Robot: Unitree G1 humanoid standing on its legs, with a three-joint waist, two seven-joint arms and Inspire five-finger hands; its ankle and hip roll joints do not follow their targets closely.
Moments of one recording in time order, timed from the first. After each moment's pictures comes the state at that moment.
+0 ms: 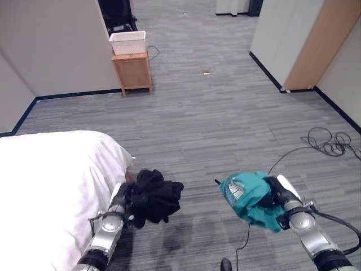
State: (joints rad) left arm -0.13 0.41 -0.15 0.68 -0.13 -0.03 0.14; right arm -0.10 -0.62 0.19 0.53 -0.11 -0.01 -0.05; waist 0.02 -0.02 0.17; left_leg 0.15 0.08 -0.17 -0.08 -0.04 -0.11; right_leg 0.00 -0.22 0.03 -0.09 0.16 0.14
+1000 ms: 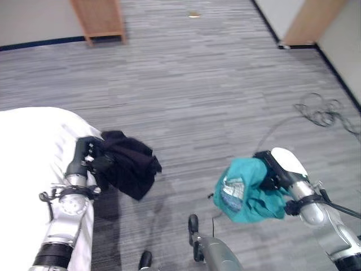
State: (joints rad) left arm -0.04 0.60 0.03 0.27 -0.04 -0.08 0.25; right arm -0.02 -0.78 0.10 0.11 -0.39 -0.09 -0.05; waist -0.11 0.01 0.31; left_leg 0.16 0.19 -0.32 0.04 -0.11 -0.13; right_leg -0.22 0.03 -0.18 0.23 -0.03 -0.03
